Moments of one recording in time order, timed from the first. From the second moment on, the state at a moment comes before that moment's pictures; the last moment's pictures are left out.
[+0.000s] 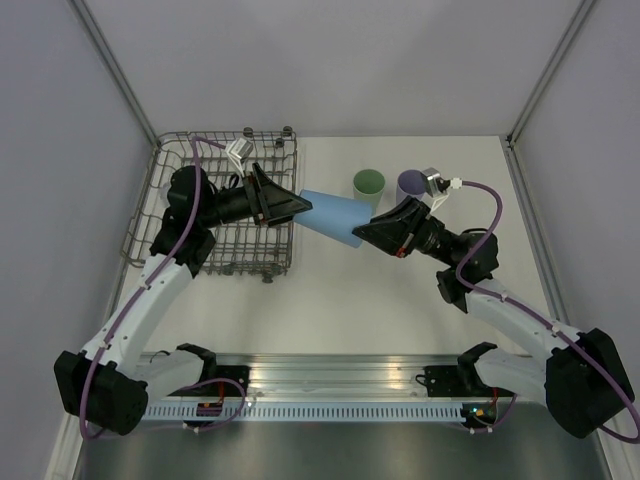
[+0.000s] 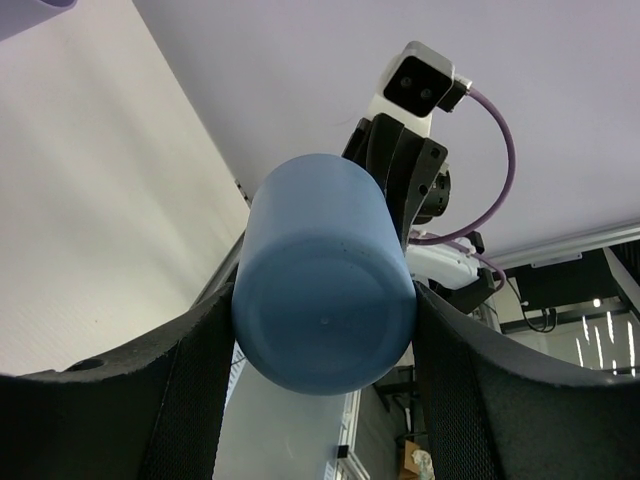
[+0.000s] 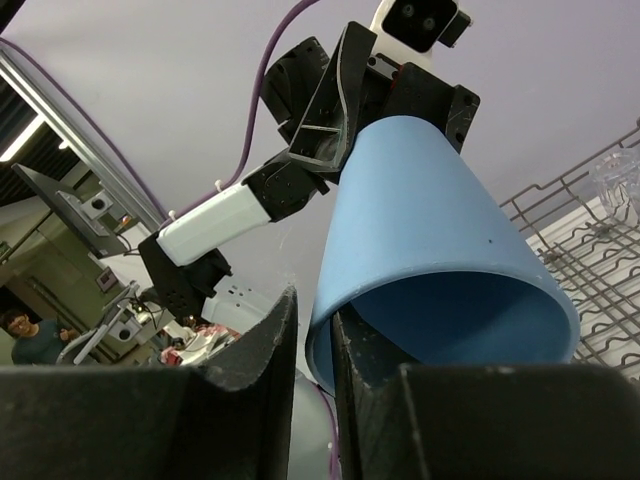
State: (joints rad) left arm -0.33 1.10 1.01 0.08 0.90 -1.08; right arm 0.49 1.10 0.56 1.15 -0.72 1.16
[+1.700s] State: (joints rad) left arm -0.33 0.94 1.00 -0.75 -0.12 -0.33; right arm 0.16 1.80 2.02 -1.11 0.22 0.12
